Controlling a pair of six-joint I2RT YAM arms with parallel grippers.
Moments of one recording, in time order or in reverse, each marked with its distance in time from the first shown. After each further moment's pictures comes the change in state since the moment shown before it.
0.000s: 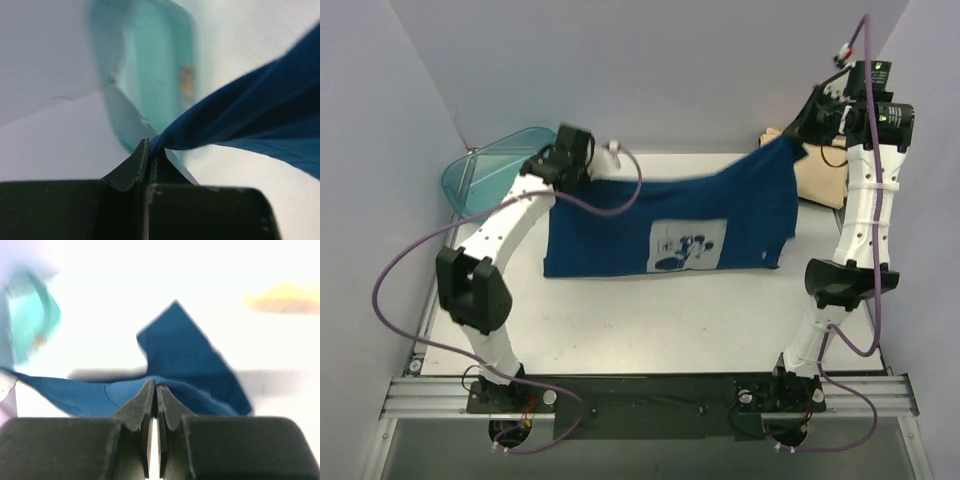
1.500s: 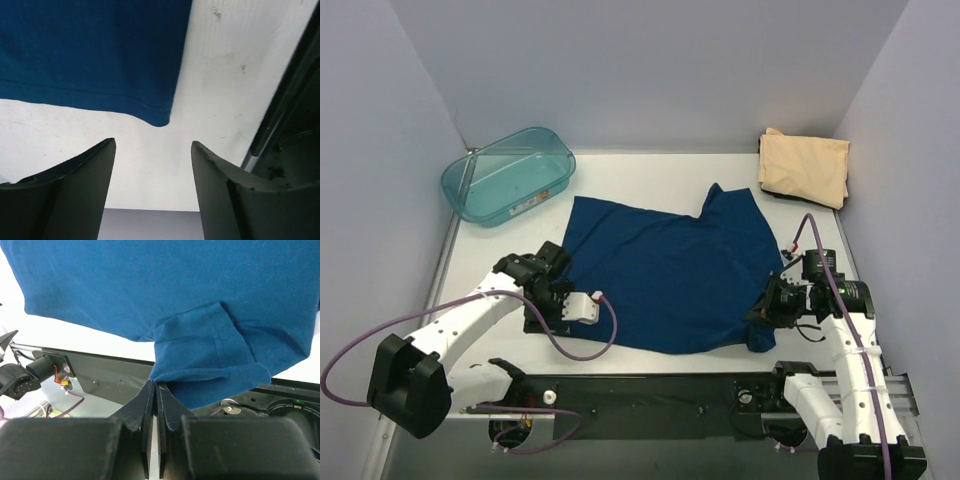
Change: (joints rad) left arm -0.076 -0.477 -0.690 -0.315 0.430 0.143; right arm 0.040 -1.017 -1.619 0.233 -0.205 0.108
